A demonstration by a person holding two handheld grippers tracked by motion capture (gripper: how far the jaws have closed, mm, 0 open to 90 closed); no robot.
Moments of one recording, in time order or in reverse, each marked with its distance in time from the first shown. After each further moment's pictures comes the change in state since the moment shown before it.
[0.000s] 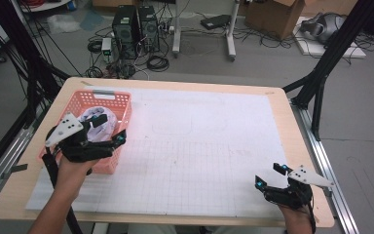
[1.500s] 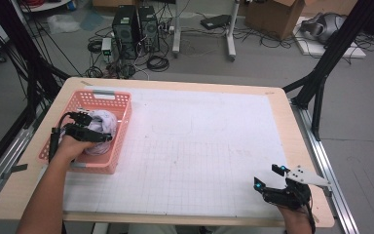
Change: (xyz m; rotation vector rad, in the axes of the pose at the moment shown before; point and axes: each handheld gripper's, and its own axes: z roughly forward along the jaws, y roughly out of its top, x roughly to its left) left arm 0.129 -0.077 0.066 0.752 0.292 -0.167; right arm 0.001 -0.002 0.003 0.034 0.006 -0.014
